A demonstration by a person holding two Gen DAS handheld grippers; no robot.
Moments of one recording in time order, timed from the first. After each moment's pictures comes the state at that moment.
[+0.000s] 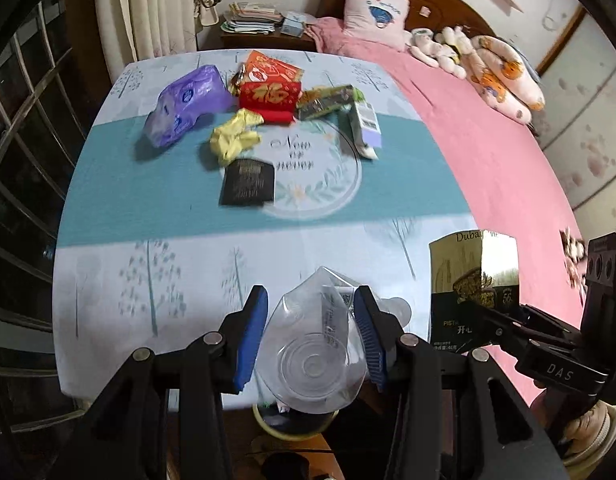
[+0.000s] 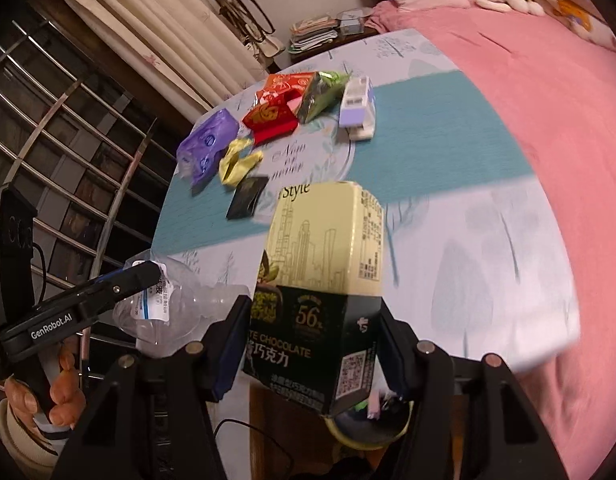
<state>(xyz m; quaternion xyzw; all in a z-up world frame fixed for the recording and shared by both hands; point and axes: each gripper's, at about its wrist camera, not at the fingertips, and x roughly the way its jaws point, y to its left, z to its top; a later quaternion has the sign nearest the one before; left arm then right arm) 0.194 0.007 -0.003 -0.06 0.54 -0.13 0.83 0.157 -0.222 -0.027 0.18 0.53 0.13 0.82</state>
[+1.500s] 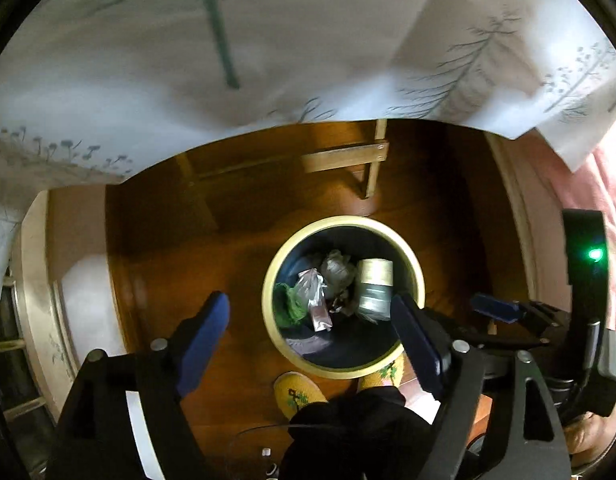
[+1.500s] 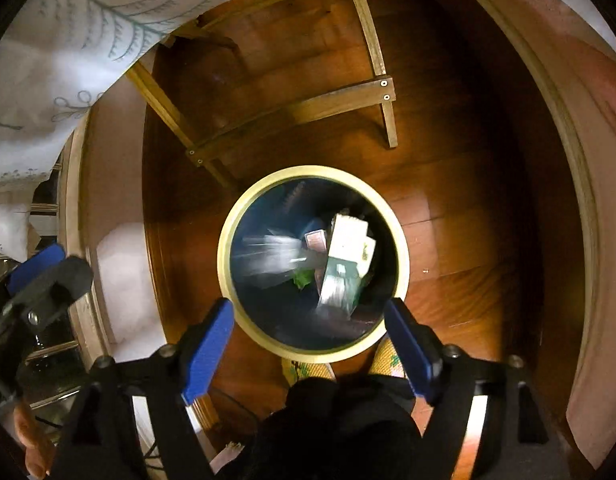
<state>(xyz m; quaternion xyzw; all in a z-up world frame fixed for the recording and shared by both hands) 0.040 -0.009 -0.350 0.02 0.65 -0.09 0.75 0.014 -0.188 -0.395 0.15 0.70 0.04 0.70</state>
